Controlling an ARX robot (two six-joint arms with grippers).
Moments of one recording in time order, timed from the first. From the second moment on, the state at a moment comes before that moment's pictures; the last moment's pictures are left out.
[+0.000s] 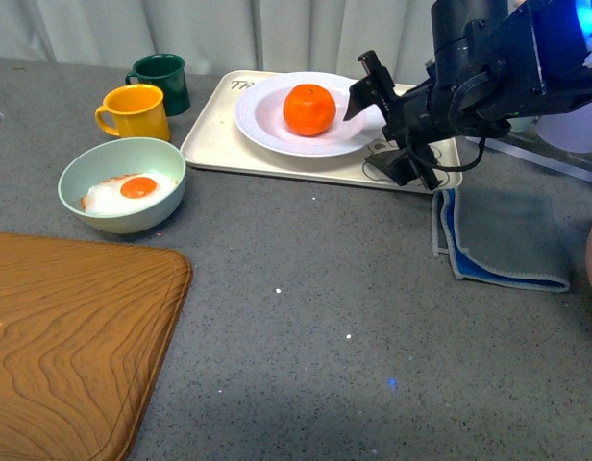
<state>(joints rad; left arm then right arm) 0.00 0.00 0.02 0.00 0.00 0.00 0.23 2.55 1.71 0.16 -0.32 1.07</state>
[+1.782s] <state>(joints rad) 0.00 0.00 0.02 0.00 0.00 0.00 0.00 0.85 0.03 0.80 0.00 0.00</state>
